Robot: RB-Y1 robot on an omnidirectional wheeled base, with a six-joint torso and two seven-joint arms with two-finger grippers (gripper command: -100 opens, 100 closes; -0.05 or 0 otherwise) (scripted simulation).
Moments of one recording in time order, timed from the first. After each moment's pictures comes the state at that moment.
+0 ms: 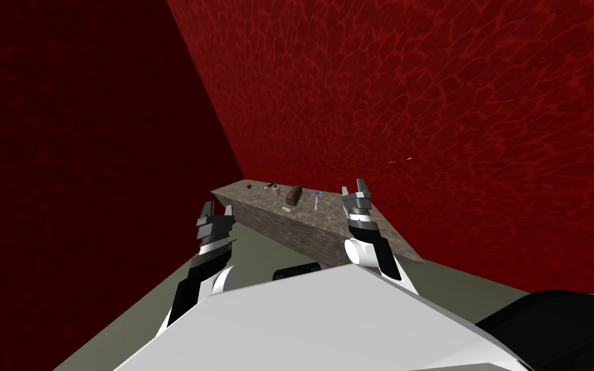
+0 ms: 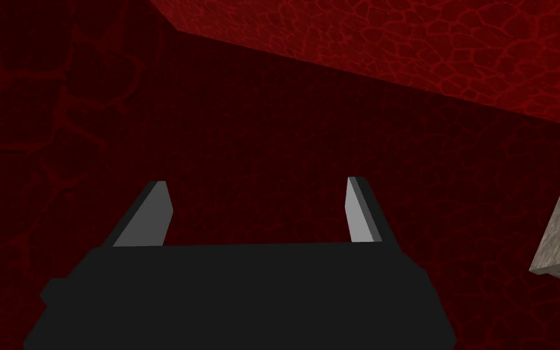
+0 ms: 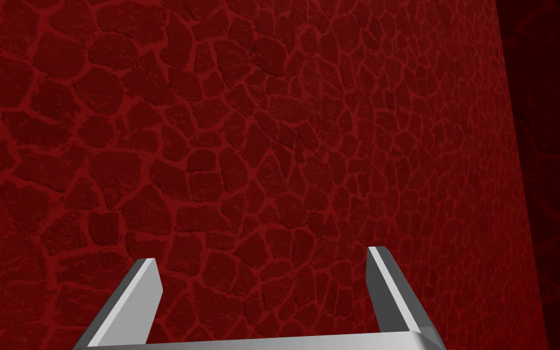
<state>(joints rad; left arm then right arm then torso) 0.53 -0.03 0.04 -2.25 0.12 -0.45 -0.04 0.49 0.01 -0.07 -2.36 -0.12 -0.38 -0.02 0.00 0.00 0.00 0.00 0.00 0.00</state>
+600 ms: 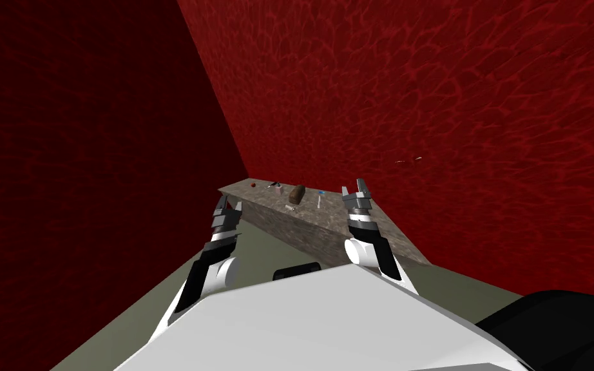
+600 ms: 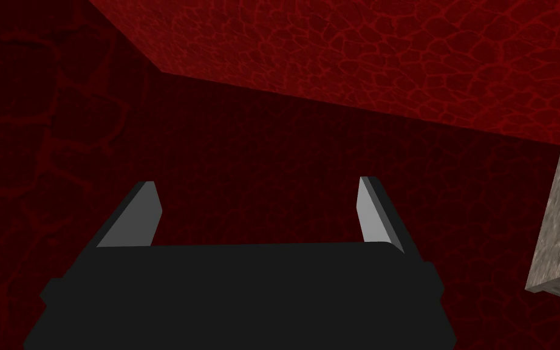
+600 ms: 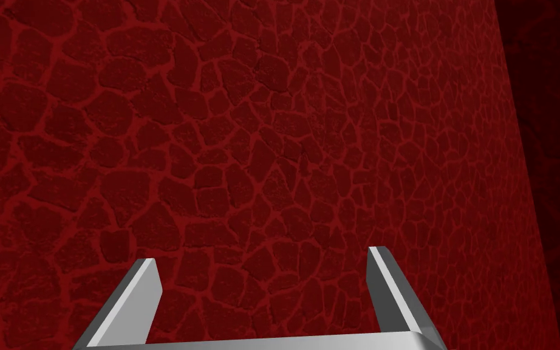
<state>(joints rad) 0.41 0.11 0.03 -2.17 0.15 -0.37 -0.04 0.49 0.01 -0.07 -2.36 -0.12 -0.38 -0.02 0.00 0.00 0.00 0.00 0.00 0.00</state>
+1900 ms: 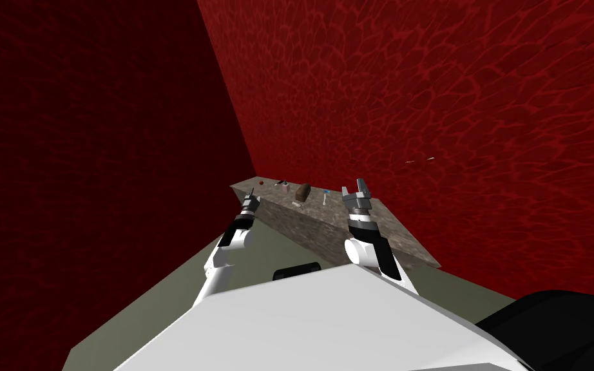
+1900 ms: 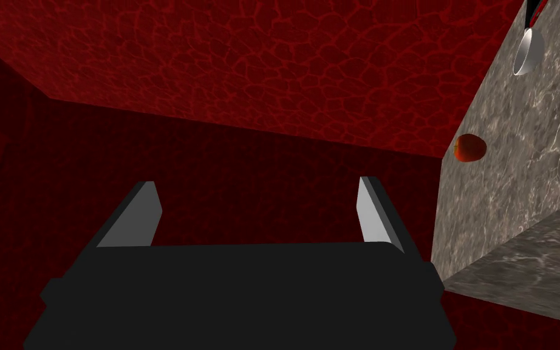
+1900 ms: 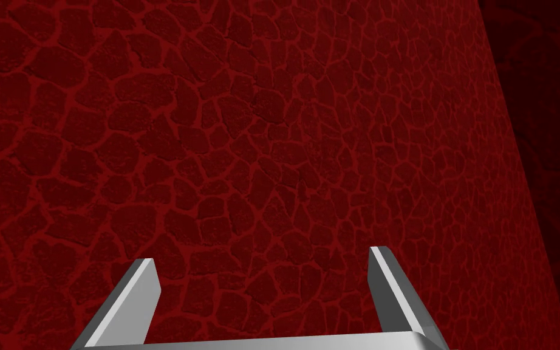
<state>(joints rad) 0.04 0.17 0.00 -1.89 0.25 -0.07 -0.06 0.49 0.01 -0.07 -2.36 -0.12 -0.38 -0.02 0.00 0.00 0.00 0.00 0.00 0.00</state>
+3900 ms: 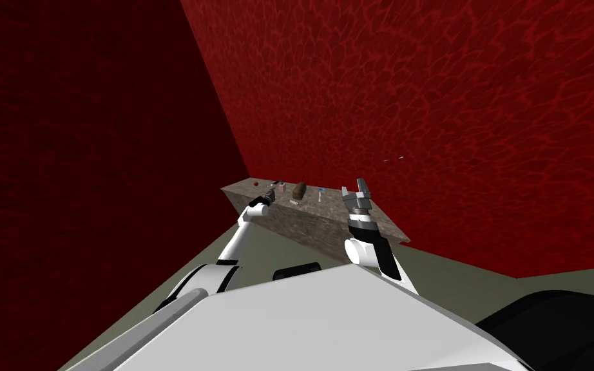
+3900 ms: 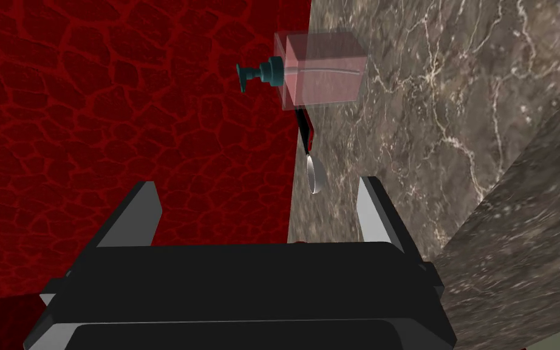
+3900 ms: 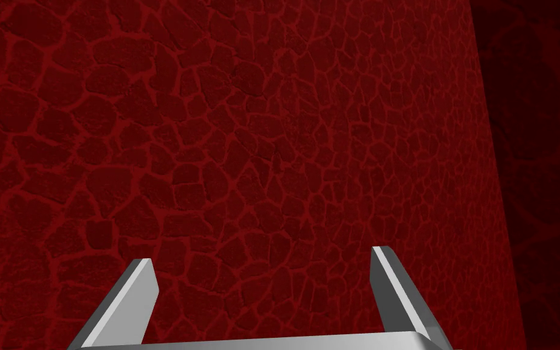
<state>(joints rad) -0.49 0.20 -0.06 -1.35 0.35 0.42 -0.08 0.49 0.01 -0.07 -2.36 -0.12 -0.38 -0.02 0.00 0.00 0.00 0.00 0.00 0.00</state>
